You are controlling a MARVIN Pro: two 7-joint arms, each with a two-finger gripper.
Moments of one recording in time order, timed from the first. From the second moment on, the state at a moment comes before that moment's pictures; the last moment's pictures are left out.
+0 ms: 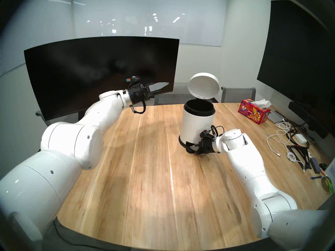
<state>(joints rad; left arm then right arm) 0.38 -1.43 -1.49 -0.31 -0.44 0.34 -1.48 -1.02 -1.34 1.46 -1.04 -0.27 0.48 0.98</state>
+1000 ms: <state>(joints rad) 0.59 -1.40 -1.51 -0.71 -0.50 0.51 -1.33 -1.02 -1.34 1.46 -1.04 -0.27 0.48 0.98</state>
